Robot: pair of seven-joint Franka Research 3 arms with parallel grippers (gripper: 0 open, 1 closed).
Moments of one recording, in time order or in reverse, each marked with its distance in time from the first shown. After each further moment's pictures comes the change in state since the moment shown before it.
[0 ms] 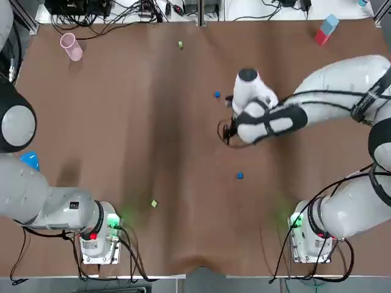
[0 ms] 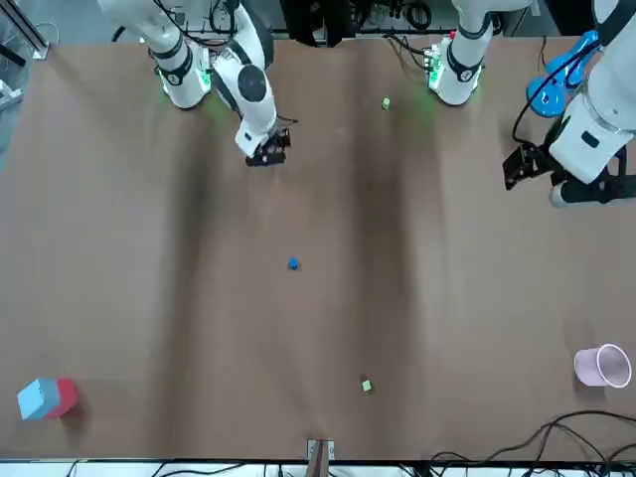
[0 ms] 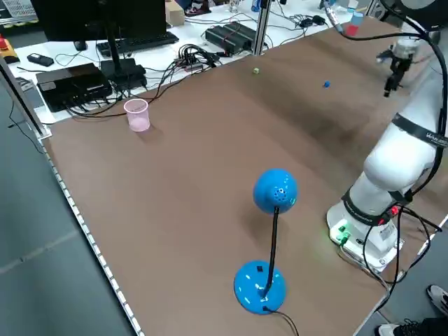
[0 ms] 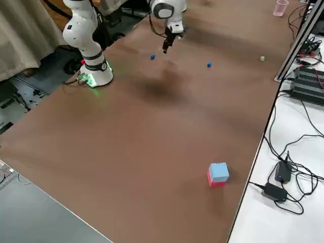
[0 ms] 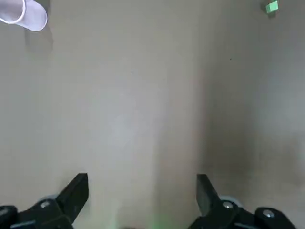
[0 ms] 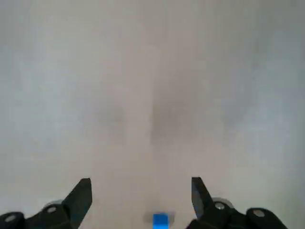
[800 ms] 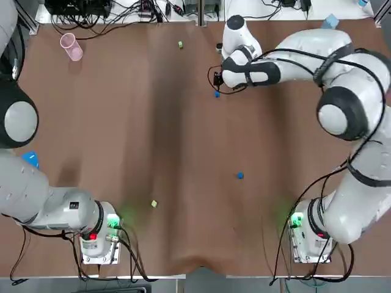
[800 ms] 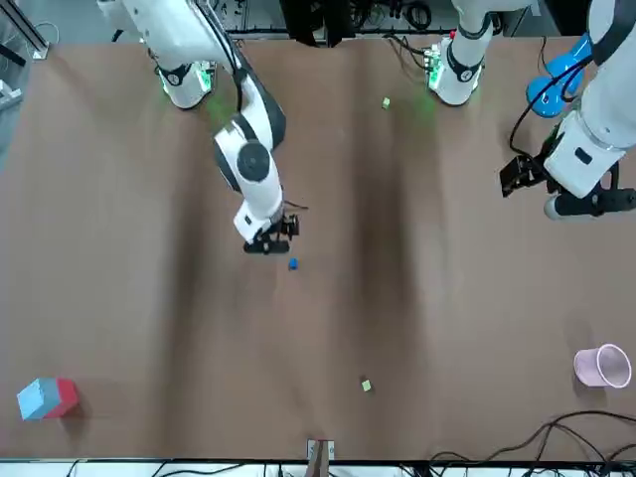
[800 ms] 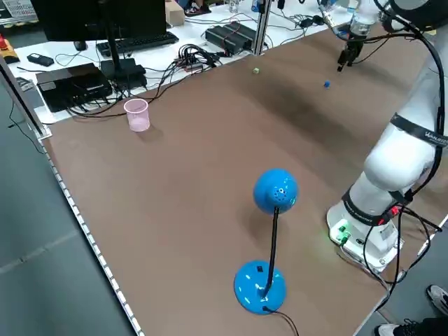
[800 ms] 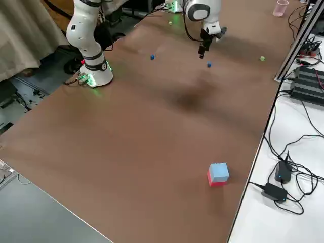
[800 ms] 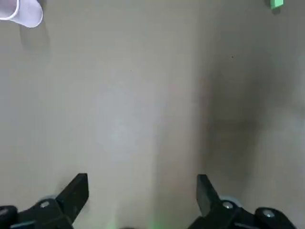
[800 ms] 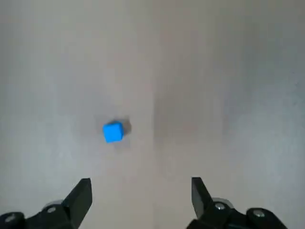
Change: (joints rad) left arm 0.001 0.029 0.001 0.006 0.000 0.003 0.000; right arm 0.191 0.402 -0.305 0.613 -0.108 -0.116 -0.011
